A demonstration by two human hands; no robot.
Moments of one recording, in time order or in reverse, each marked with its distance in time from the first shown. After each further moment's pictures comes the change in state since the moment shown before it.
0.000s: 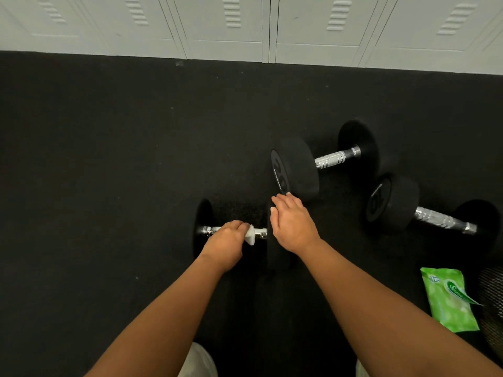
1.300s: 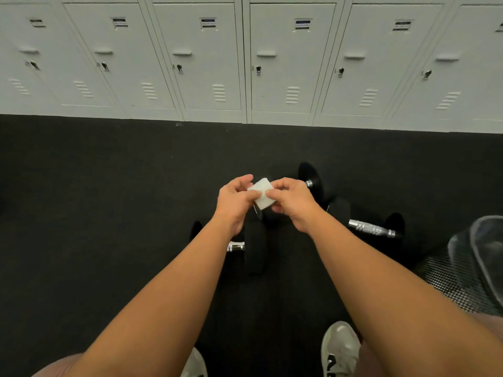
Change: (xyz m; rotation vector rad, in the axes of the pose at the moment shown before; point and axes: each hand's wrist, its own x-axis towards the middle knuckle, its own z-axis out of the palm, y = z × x) left_hand -0.054 0.139 -0.148 -1.556 0.364 -0.115; right_hand -0.076 -0.047 -0.191 1.108 0.062 0.297
